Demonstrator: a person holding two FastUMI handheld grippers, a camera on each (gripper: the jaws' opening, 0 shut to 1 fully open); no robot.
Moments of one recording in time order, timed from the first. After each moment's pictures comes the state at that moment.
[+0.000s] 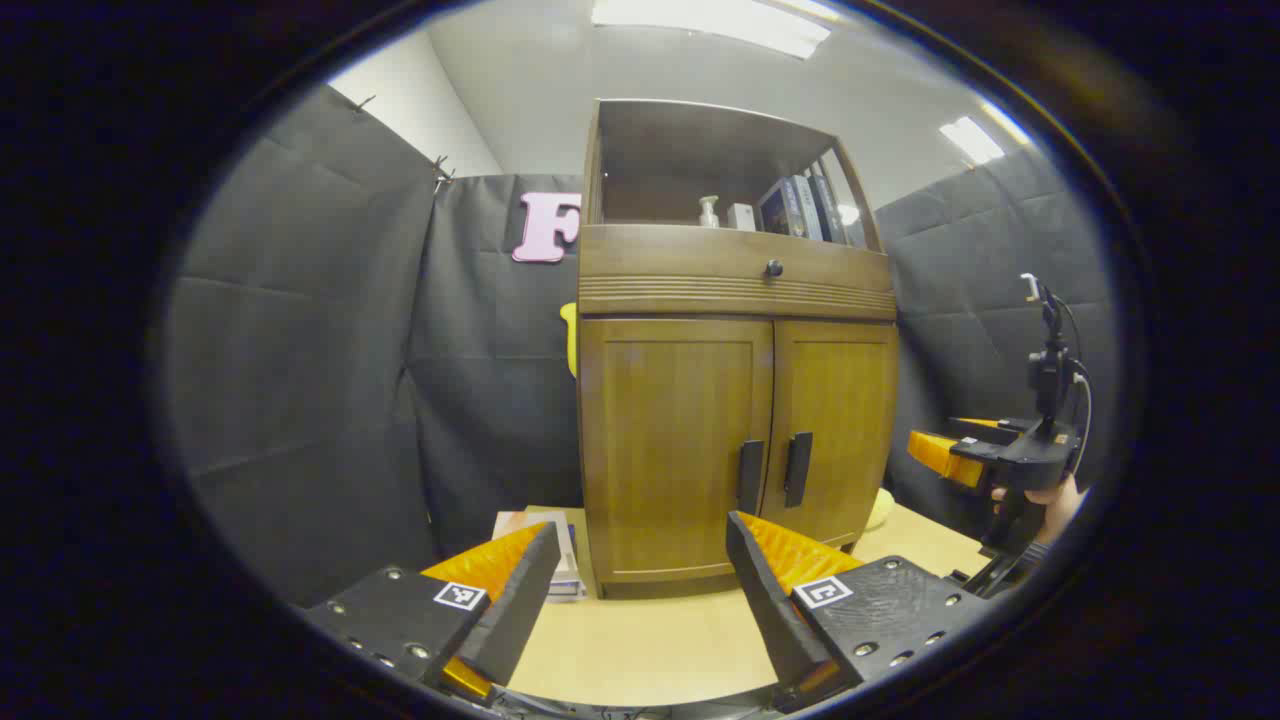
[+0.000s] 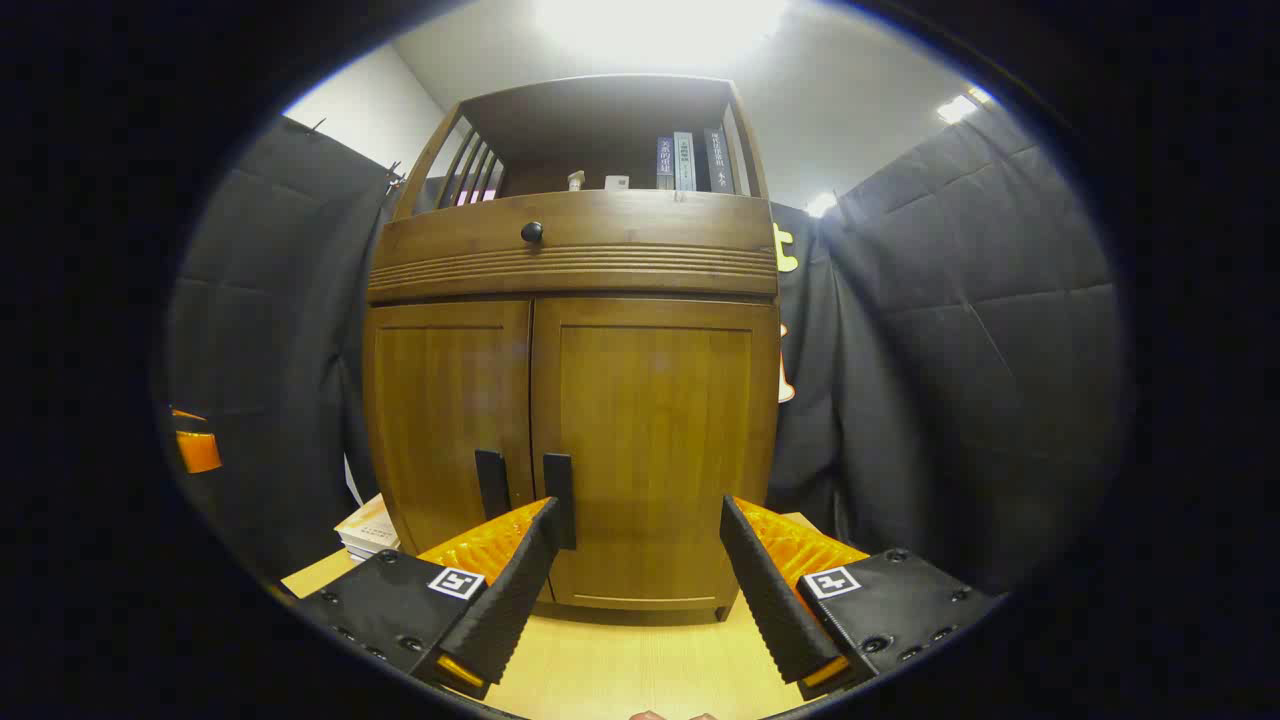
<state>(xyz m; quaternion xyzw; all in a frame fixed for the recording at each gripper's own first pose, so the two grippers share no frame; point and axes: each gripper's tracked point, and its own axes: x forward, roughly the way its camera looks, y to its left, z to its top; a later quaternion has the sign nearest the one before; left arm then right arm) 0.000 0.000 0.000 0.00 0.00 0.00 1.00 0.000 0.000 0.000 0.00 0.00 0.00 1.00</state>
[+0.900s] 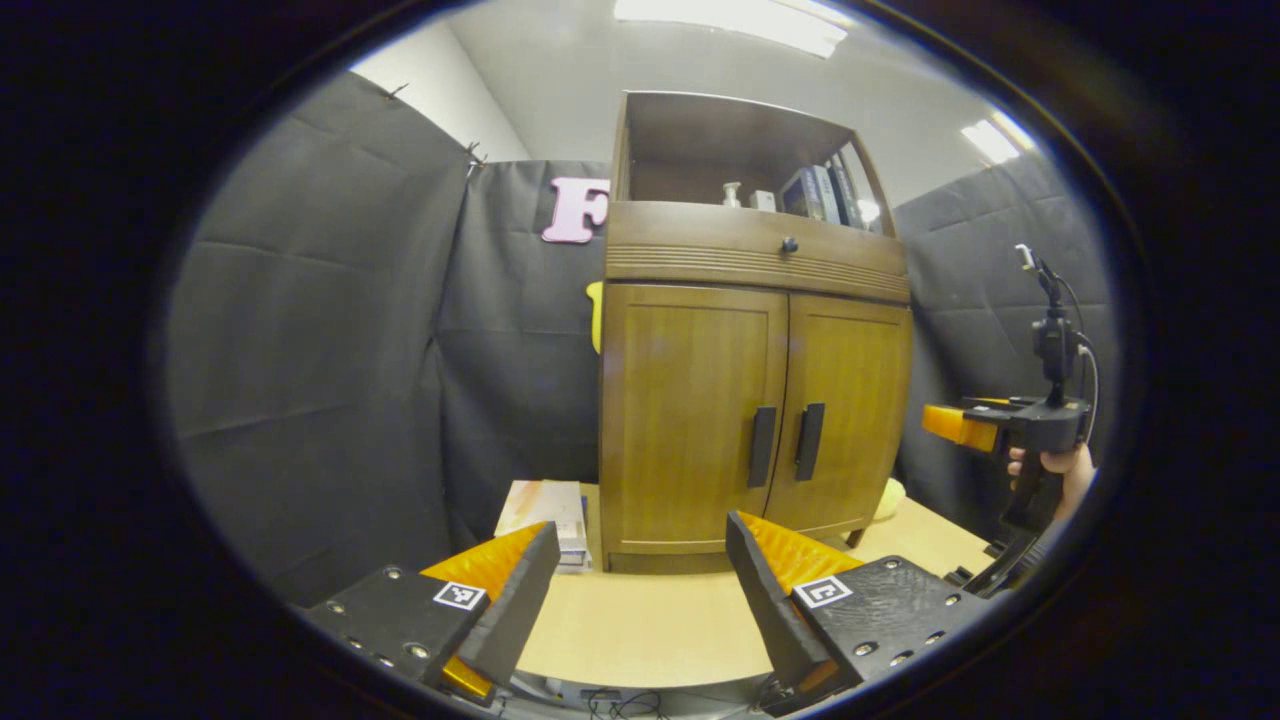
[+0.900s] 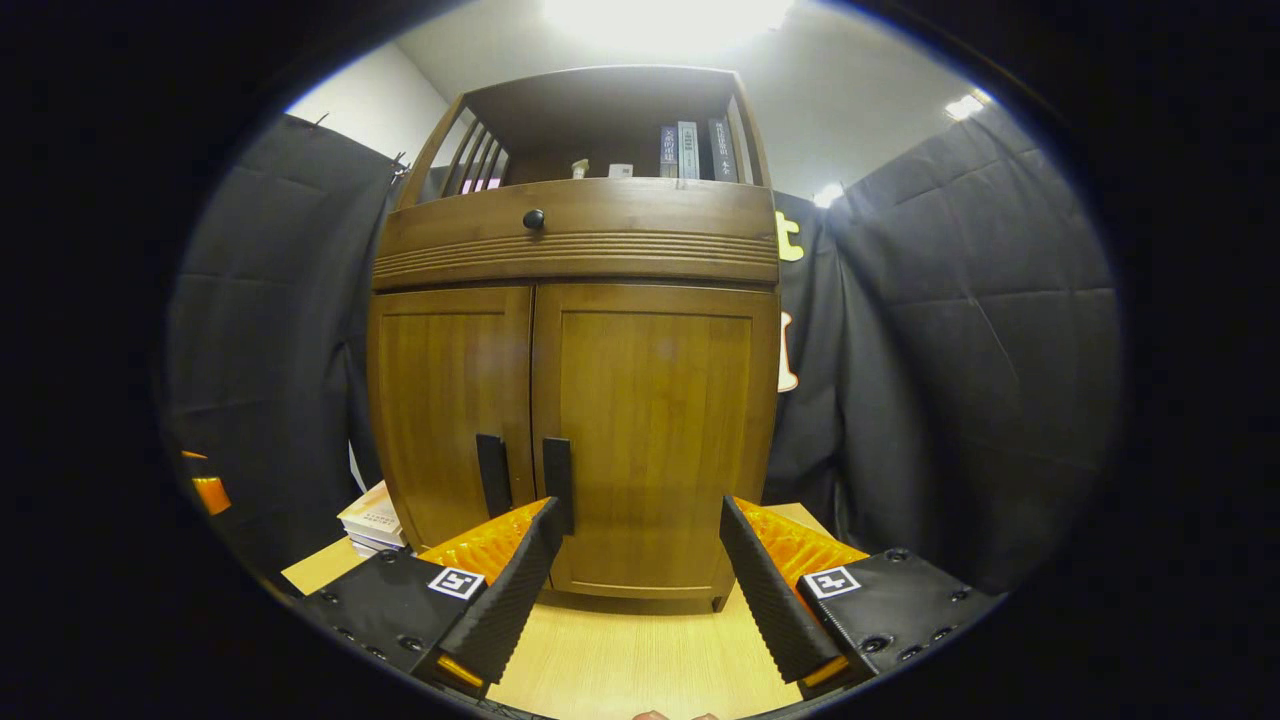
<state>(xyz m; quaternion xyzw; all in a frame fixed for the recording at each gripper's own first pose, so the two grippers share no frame) -0.035 0.006 -0.064 -0.02 0.01 0.06 1.00 -0.002 0.000 0.003 0.00 0.02 0.01 1.00</state>
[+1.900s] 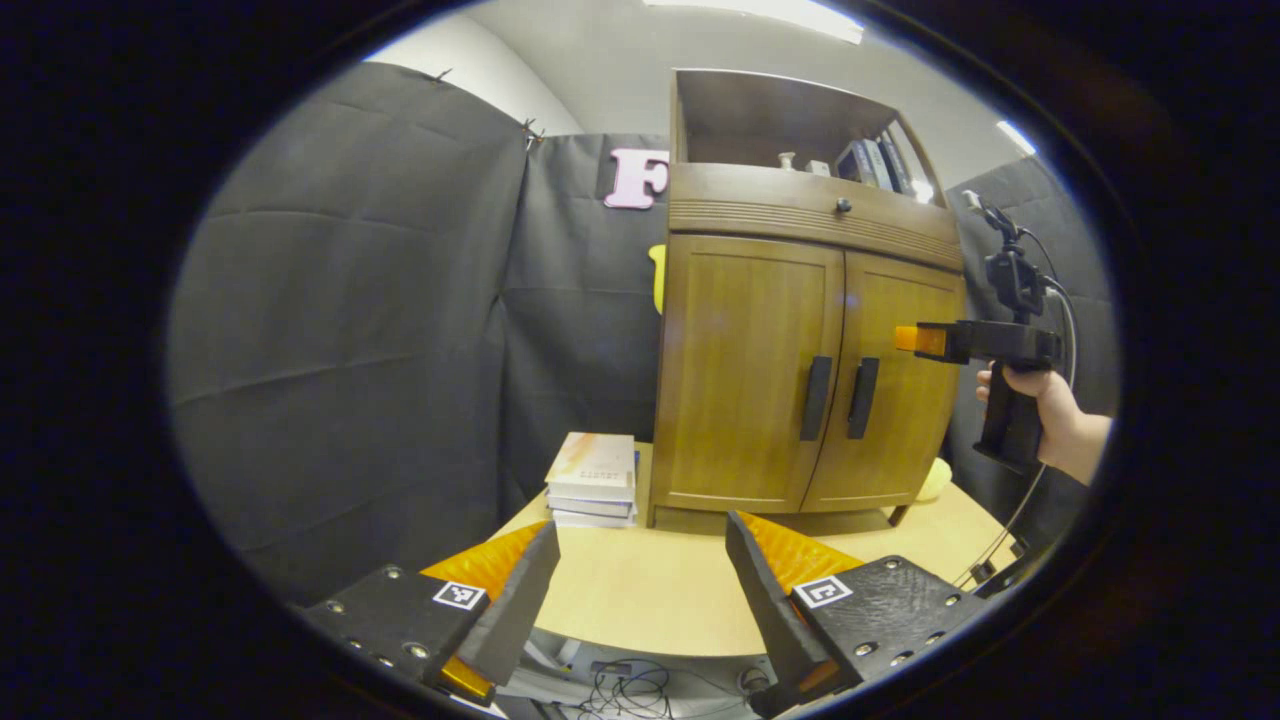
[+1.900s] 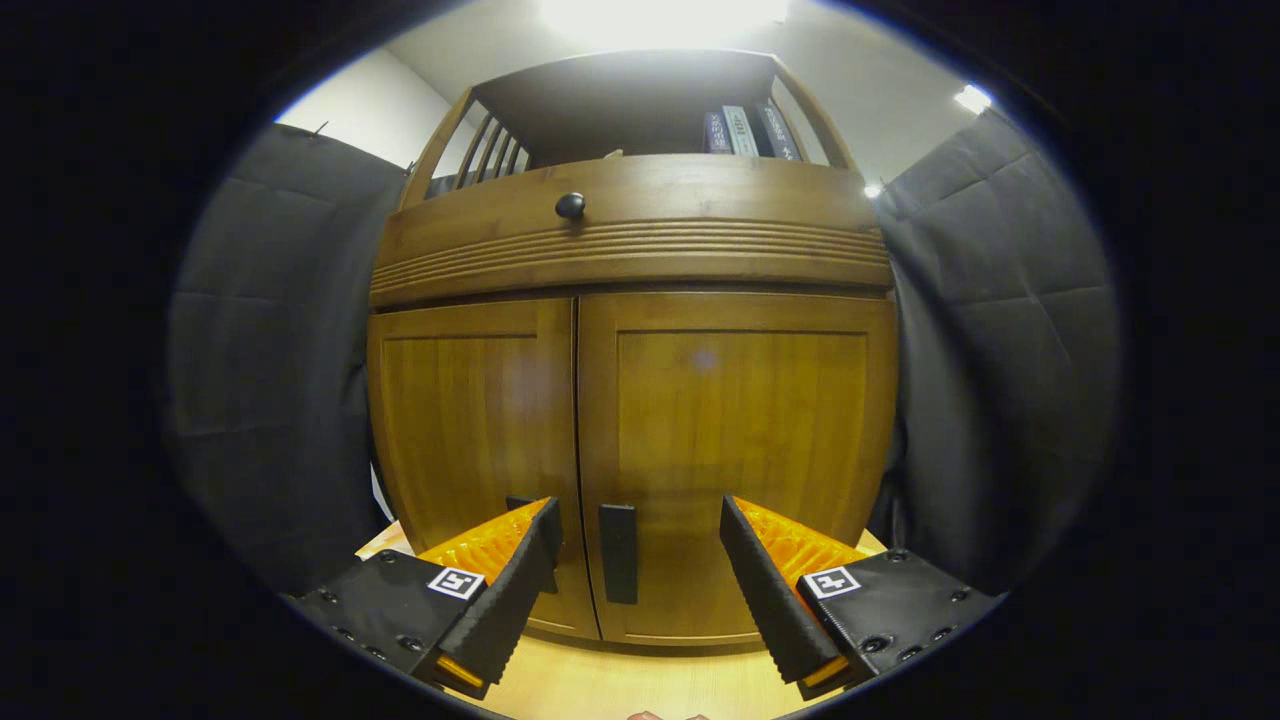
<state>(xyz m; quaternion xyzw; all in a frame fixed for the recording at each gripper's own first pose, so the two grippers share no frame) -0.067 0.019 -0.115 -0.04 0.06 0.15 0.99 0.106 0.069 0.021 0.01 0.01 0.07 1.00</state>
